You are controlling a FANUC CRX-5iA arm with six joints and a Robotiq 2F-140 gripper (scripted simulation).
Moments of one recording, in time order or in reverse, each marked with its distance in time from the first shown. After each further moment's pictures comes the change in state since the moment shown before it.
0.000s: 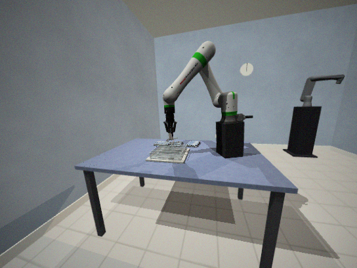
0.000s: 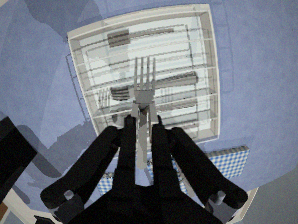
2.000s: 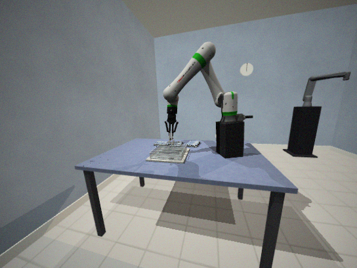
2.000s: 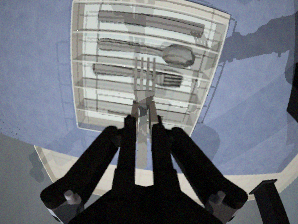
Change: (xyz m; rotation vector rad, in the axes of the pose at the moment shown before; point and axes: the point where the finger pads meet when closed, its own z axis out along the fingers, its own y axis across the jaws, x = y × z) arm 0.000 0.001 0.000 0.259 0.051 2.782
